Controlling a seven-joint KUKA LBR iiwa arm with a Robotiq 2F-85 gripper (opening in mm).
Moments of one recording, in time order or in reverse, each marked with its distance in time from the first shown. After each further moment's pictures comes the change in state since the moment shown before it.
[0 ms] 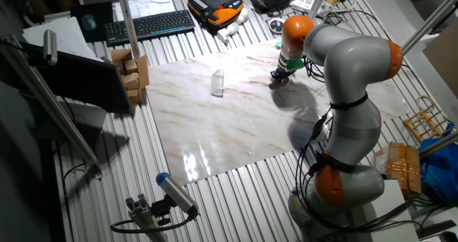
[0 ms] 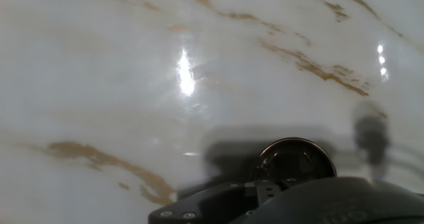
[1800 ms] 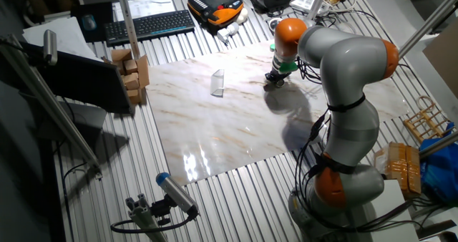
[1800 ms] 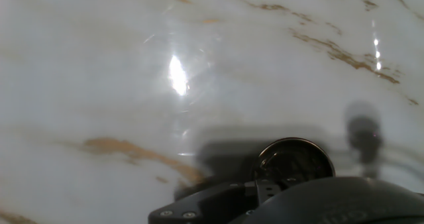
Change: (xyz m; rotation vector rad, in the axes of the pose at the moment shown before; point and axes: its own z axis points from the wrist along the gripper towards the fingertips) arm 0.006 0.027 -0.001 0.014 0.002 0.029
